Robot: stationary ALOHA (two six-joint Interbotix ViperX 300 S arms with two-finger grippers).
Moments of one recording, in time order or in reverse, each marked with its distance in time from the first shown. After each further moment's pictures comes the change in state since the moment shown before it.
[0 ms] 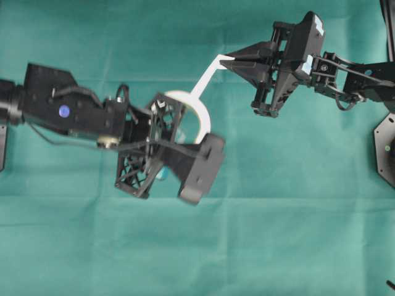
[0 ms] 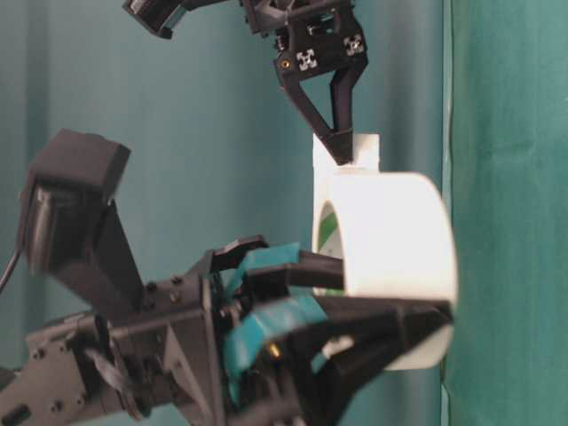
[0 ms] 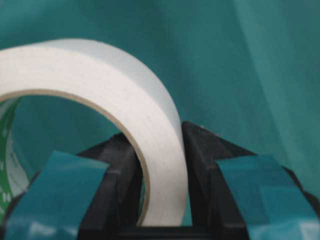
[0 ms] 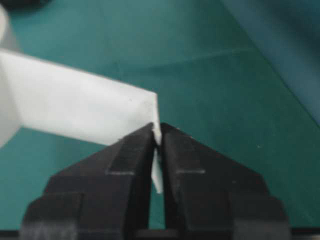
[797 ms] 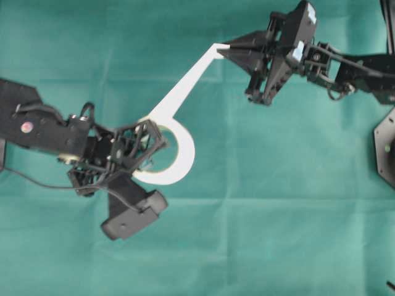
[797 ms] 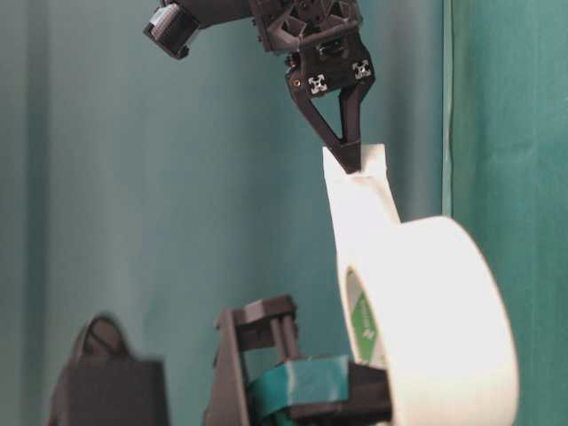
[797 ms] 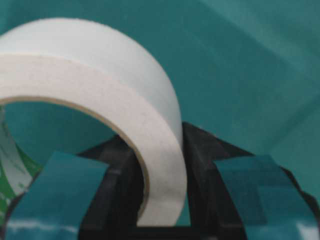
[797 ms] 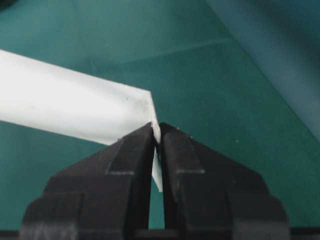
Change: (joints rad) left arm -0.054 -0.129 0.212 0.000 -0.034 0.514; right arm -0.066 0.058 -0.035 0.002 -0.003 0.008
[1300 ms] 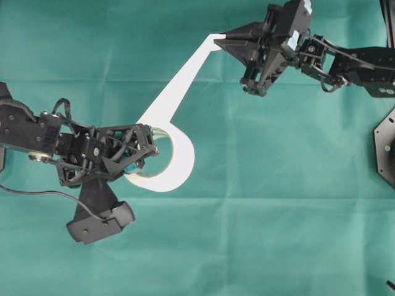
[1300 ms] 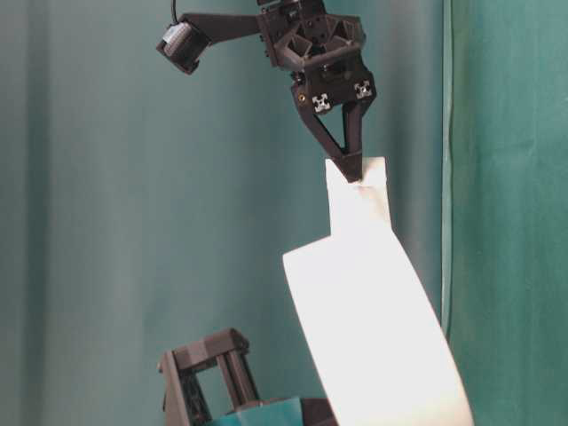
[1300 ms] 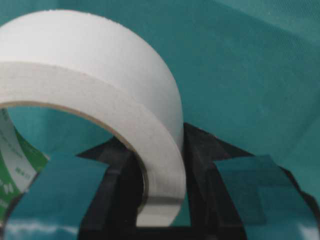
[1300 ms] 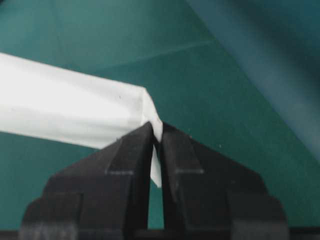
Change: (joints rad) left arm -0.021 -0.098 0.078 0.000 -0.084 0.213; right arm -0.061 0.057 -0.038 0.000 -0.012 0.005
